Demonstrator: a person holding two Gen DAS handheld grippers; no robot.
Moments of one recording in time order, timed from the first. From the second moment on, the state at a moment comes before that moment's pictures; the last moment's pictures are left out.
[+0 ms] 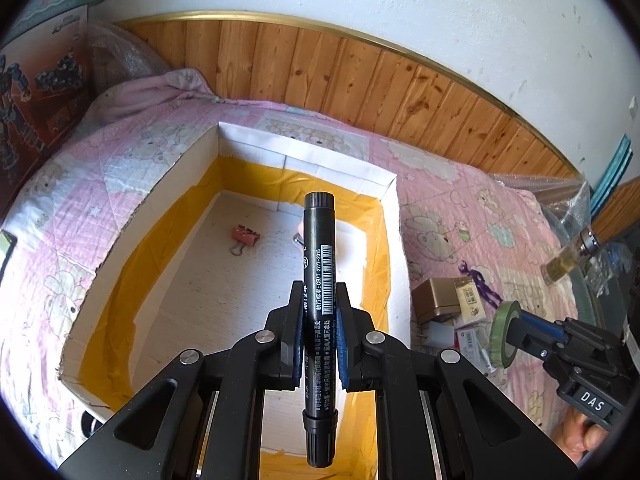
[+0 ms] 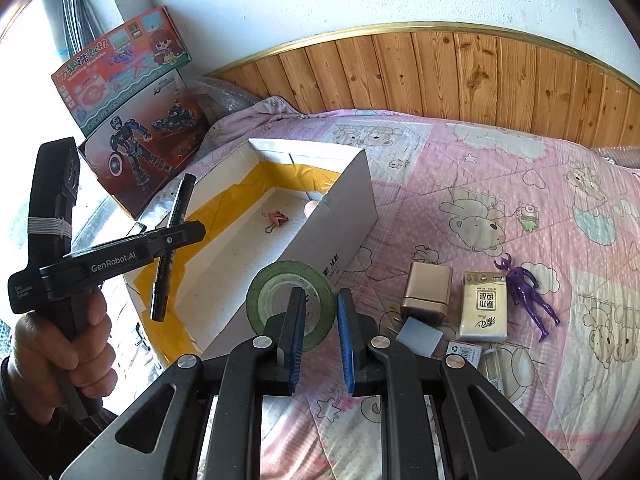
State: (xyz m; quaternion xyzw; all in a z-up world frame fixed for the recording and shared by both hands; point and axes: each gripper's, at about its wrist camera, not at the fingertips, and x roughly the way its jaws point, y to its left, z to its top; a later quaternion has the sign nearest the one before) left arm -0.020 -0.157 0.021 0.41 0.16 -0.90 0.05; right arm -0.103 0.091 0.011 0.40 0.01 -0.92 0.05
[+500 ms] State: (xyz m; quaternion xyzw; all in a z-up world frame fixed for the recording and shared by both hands) left arm -0.020 -0.157 0.024 0.40 0.15 -0.90 0.05; right arm -0.101 0.057 0.019 0.37 0.03 -0.92 0.08
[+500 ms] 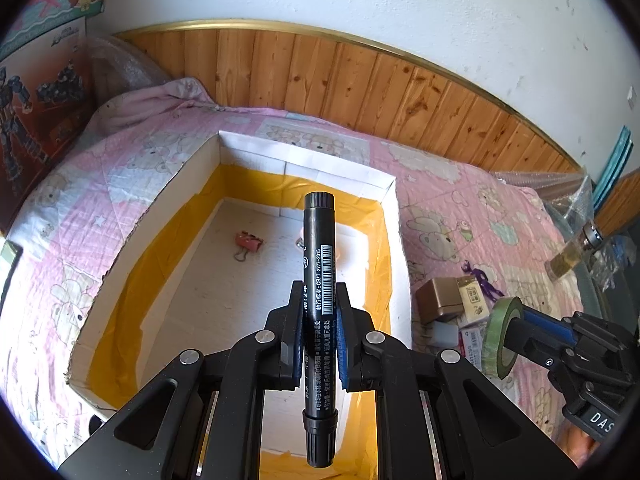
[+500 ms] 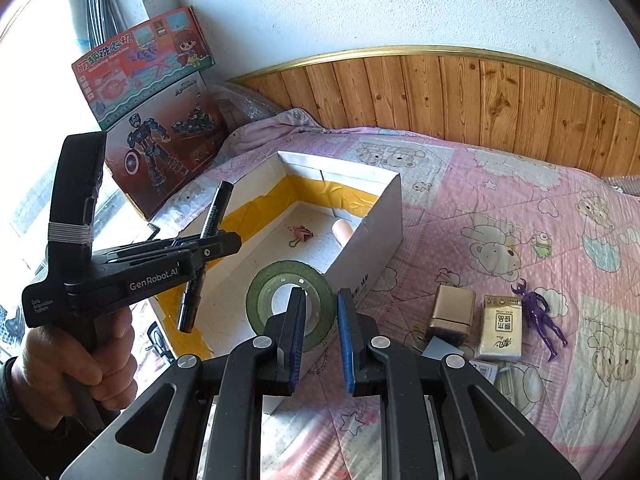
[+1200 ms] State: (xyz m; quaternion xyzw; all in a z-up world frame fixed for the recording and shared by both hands) left arm -0.030 -0.160 0.016 0.41 0.17 -0.90 0.05; right arm -0.117 0.031 0.025 0.36 0.03 -0.93 0.09
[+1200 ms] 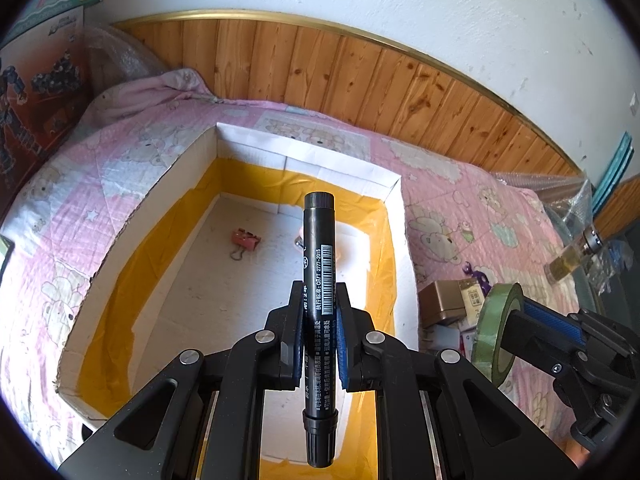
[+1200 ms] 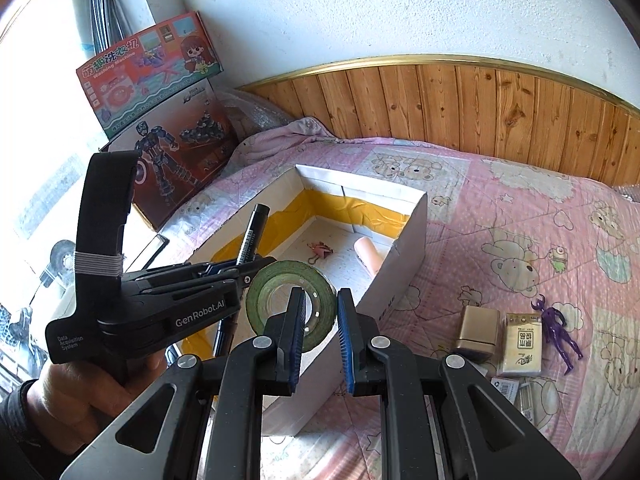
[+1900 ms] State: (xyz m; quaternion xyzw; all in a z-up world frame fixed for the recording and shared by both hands) left arm -0.044 -0.187 0.002 0.41 0.26 -0.87 0.03; right arm -0.149 0.023 0.022 0.36 0.02 -0.93 0.09
